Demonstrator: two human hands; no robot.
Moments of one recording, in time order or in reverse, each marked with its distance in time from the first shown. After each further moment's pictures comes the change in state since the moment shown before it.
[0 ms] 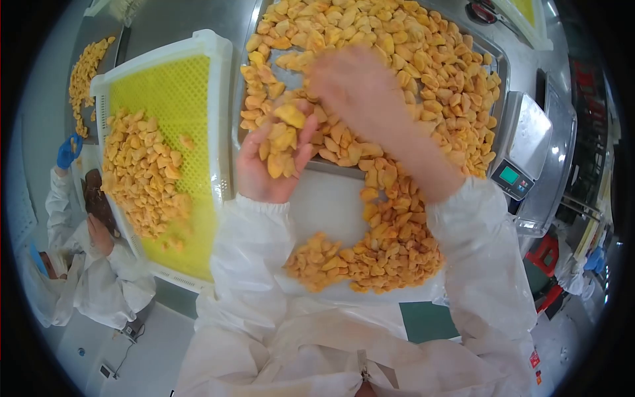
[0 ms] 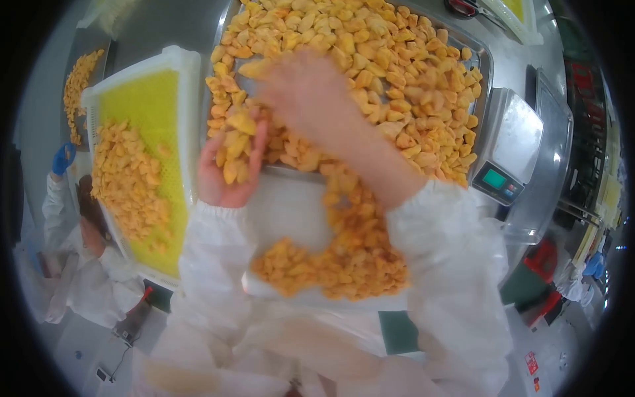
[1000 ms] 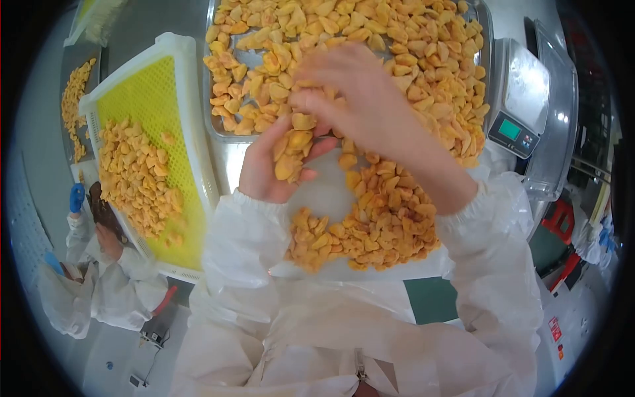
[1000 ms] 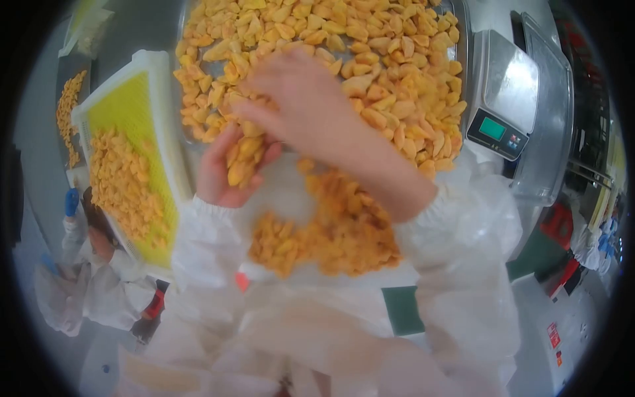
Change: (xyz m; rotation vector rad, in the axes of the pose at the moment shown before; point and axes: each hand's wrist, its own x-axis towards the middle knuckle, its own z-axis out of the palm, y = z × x) left_hand -0.022 -0.030 0.020 0.410 -0.047 -0.335; right_hand -0.055 -0.023 -0.039 0.146 -0.013 0.160
